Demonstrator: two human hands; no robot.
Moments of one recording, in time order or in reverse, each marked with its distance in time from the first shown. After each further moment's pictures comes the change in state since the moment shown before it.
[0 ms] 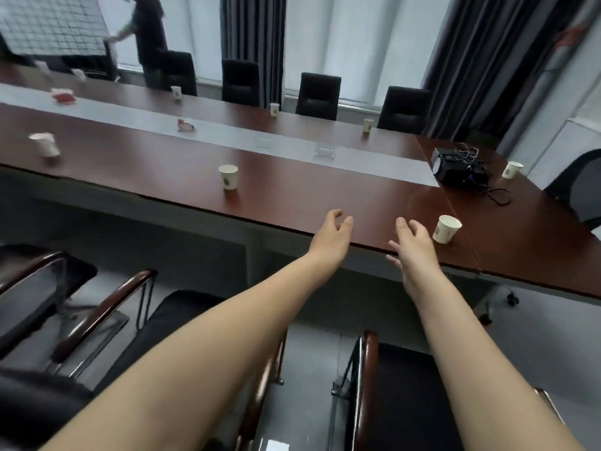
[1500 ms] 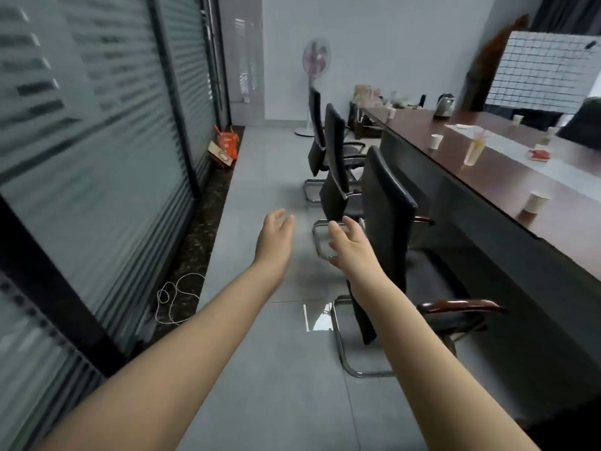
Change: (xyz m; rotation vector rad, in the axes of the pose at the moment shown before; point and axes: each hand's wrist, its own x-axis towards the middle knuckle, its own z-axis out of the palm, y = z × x) left_hand -0.483 -0.216 -0.731 -0.197 1.531 -0.177; right_hand -0.670 -0.031 0.625 -0.084 -1.572 -0.275
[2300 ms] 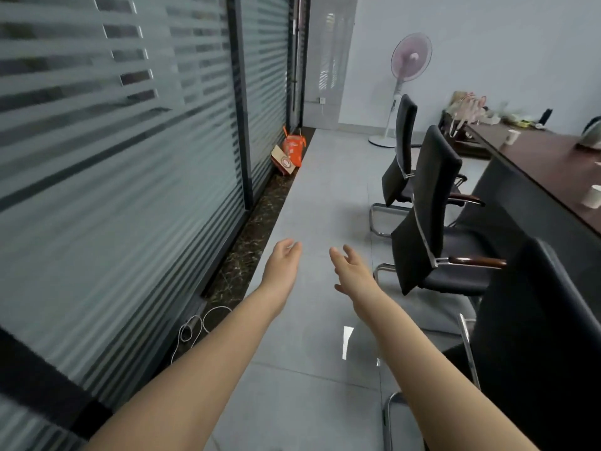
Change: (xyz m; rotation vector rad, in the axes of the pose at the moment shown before) left_hand 0.434 -0.041 -0.035 0.034 0.194 -0.161; right_hand 0.454 0.016 0.187 -0.105 -0.329 0.150
